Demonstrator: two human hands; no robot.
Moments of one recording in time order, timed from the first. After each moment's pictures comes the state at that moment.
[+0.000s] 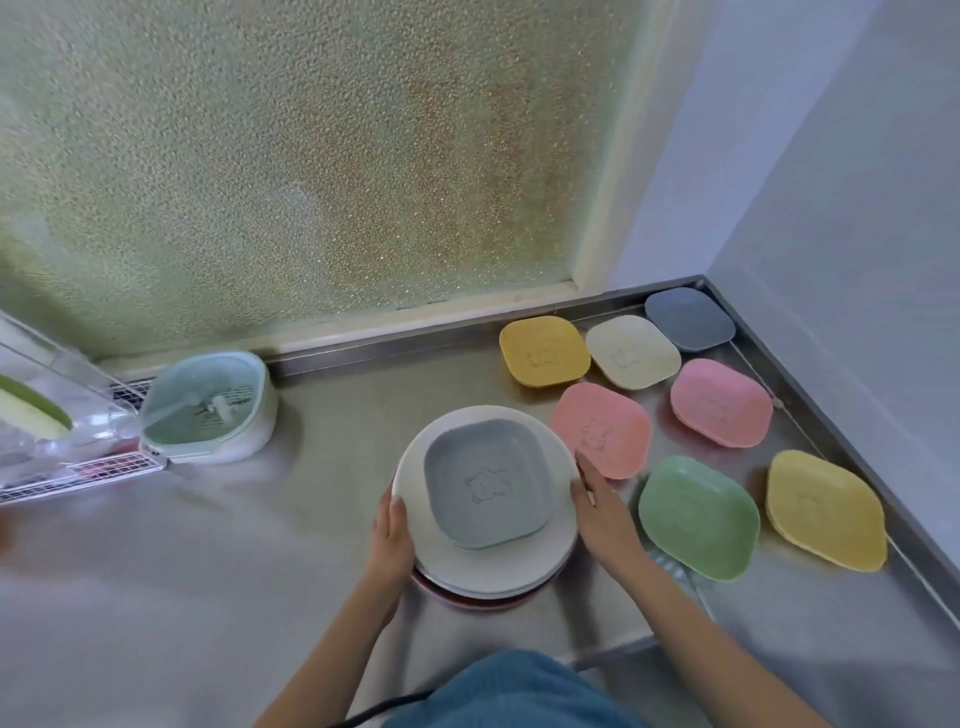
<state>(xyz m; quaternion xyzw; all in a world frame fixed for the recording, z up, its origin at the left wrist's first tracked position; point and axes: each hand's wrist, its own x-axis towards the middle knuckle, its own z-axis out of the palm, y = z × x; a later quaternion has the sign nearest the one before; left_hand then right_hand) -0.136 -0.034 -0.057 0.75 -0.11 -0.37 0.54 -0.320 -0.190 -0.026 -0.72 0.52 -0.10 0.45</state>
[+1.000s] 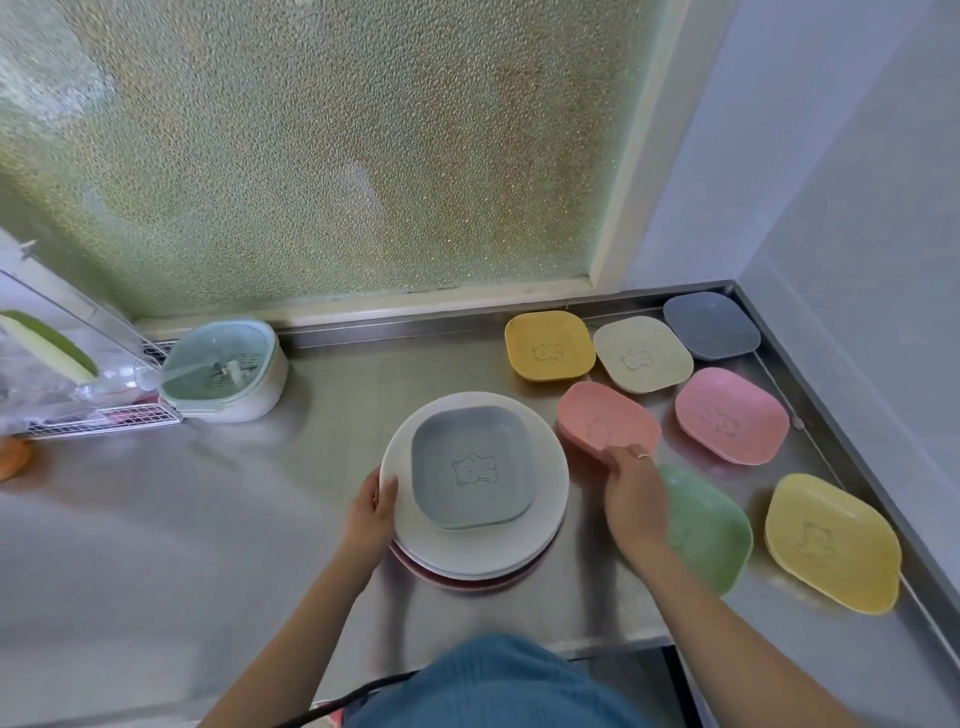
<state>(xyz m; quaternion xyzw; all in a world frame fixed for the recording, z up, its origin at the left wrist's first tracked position) -0.160 -0.044 -0.040 0.80 -0.12 -0.31 0.49 -0.355 -0.259 -0.043 -0.78 0.53 -0.17 0.28</state>
